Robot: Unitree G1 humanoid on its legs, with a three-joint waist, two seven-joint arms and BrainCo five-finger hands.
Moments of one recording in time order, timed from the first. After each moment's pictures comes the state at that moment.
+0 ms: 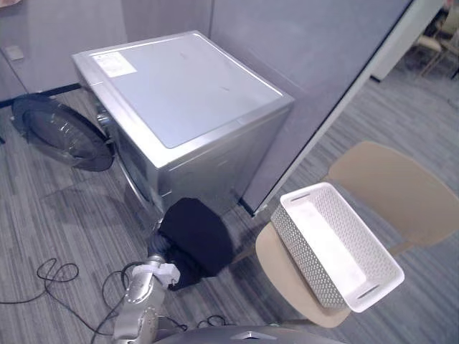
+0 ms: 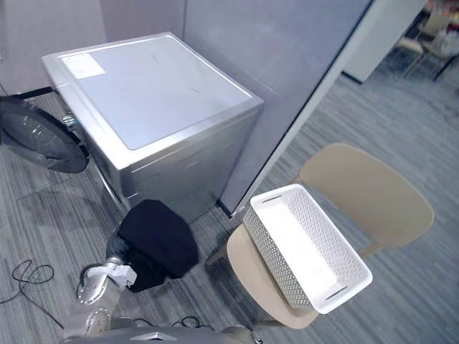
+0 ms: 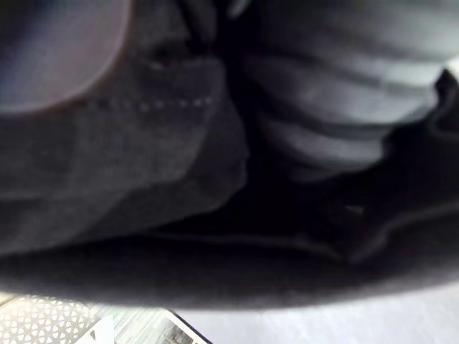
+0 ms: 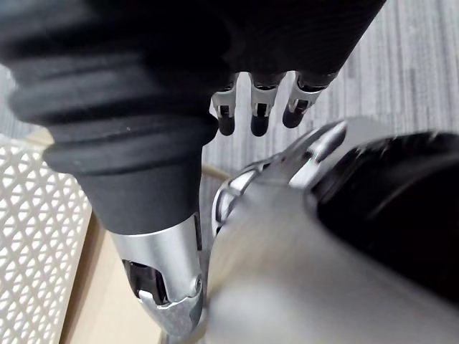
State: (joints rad) left arm 0.27 0.05 -0.12 0.02 -0.39 -0.04 -0.05; right arm 0.18 0.03 -0.51 1.07 0.40 -0.02 -0.07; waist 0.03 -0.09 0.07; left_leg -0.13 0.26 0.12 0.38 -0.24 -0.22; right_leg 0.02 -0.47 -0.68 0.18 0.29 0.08
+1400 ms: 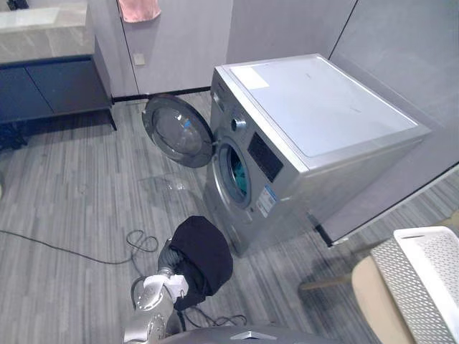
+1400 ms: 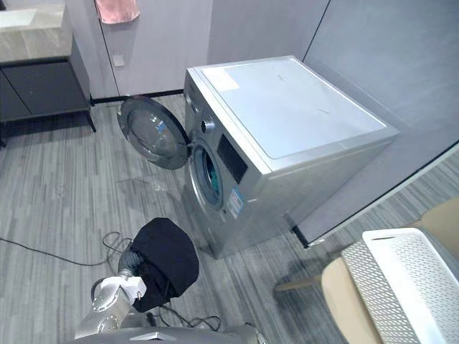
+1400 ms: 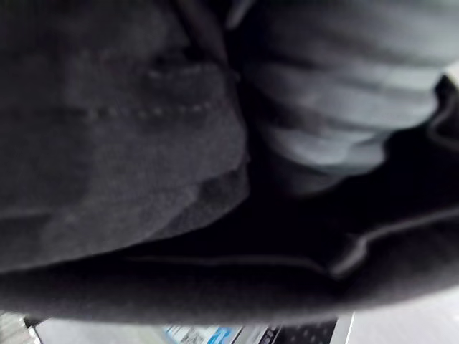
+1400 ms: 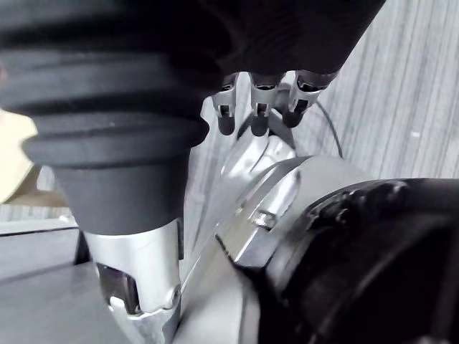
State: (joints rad) left arm 0.24 0.03 -0.18 0.20 -0.39 -0.02 0.01; right arm 0.20 0.01 -0.52 1.09 0.49 -0.04 -0.07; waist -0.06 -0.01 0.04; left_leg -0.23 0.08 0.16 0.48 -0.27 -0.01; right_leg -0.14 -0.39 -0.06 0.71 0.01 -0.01
